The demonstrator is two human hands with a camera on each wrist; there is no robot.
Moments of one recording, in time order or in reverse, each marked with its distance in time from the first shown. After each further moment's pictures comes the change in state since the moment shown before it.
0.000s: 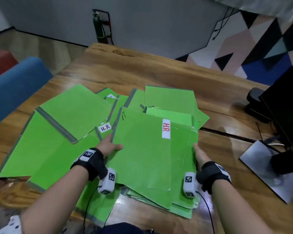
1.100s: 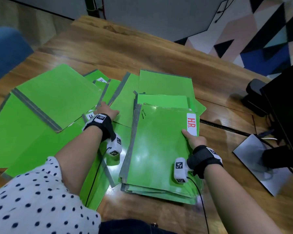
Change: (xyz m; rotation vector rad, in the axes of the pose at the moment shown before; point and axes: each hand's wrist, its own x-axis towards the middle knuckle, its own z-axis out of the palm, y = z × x) left_hand 0.092 0.056 0.006 0.209 0.352 -0.080; right_hand -0.120 -0.101 0.031 -0.036 0.399 0.011
